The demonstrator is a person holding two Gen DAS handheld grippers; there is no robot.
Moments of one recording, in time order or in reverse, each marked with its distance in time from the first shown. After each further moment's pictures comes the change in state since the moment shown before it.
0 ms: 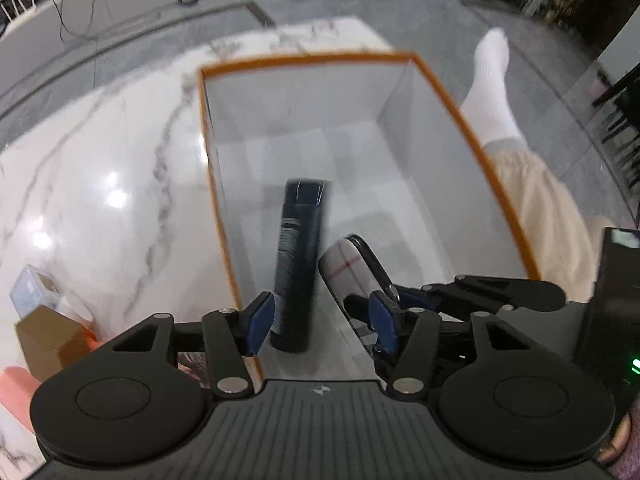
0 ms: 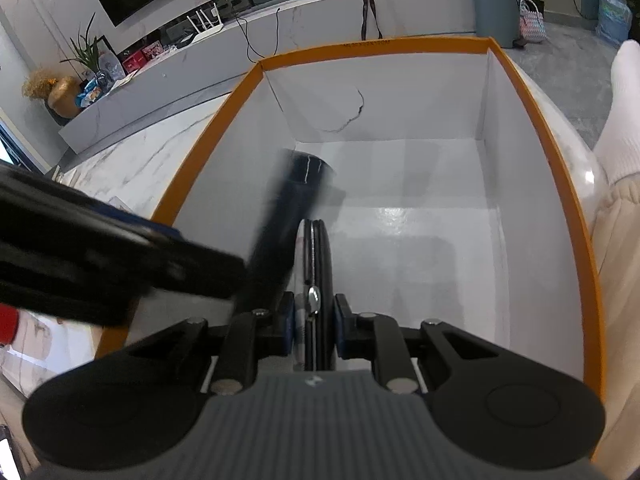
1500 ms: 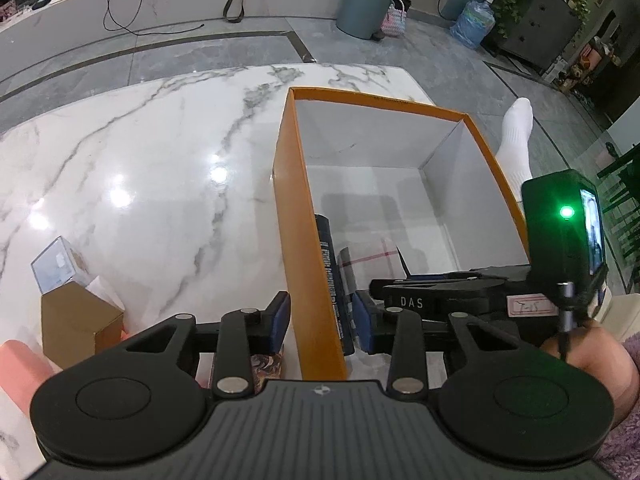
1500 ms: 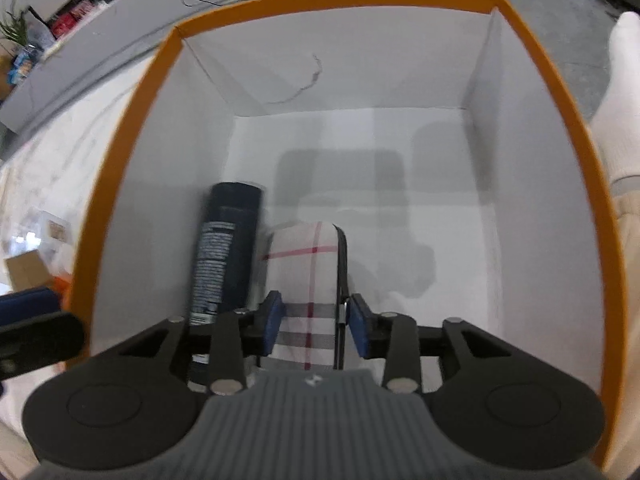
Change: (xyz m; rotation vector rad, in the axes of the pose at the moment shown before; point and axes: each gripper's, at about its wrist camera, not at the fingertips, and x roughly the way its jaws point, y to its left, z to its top) left arm -0.021 0.053 -0.022 -0.153 -0.108 -0.021; right arm 0.044 0.001 0.052 0.093 0.229 -0.177
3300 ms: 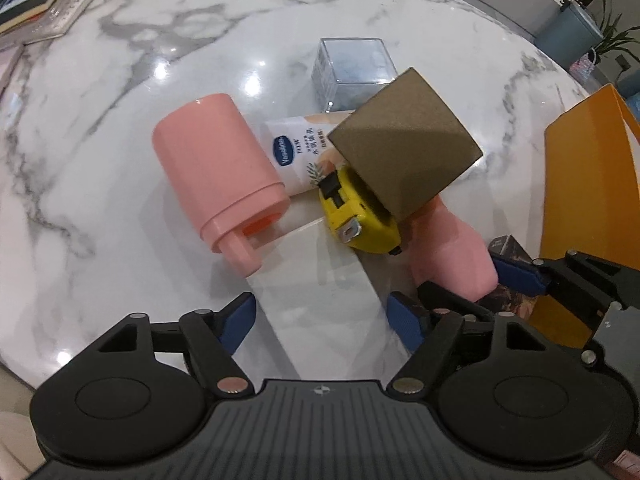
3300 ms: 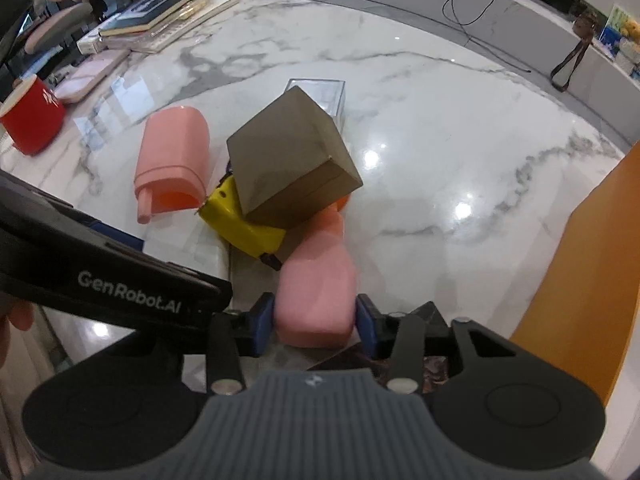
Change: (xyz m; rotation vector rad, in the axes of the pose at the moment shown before) left arm 0.008 0.163 -0.104 -0.516 0.131 0.227; right arm 0.014 0.199 -0.087 -0.739 -0.061 0.171
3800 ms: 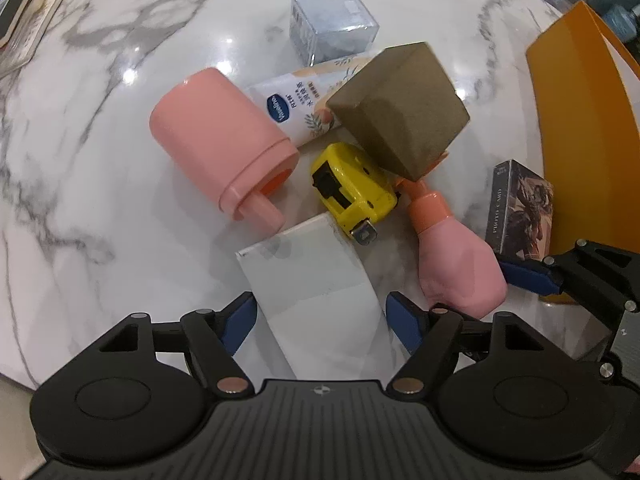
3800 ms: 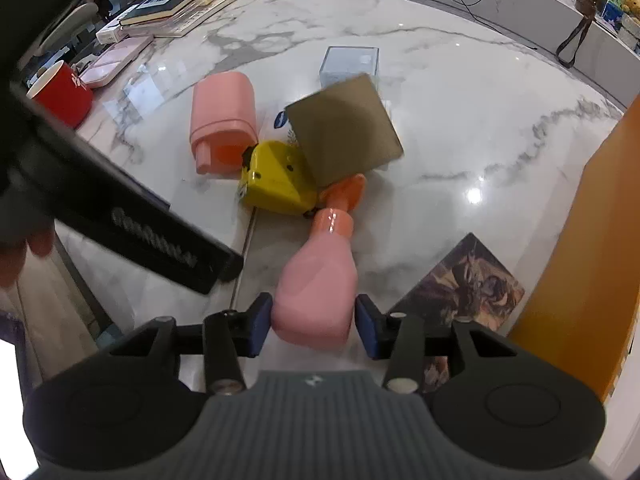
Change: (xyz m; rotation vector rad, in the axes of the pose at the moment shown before) left arm -0.001 0.005 -0.005 0.193 0.125 0.024; right arm -0.017 0.023 -0.028 0.042 0.039 0.055
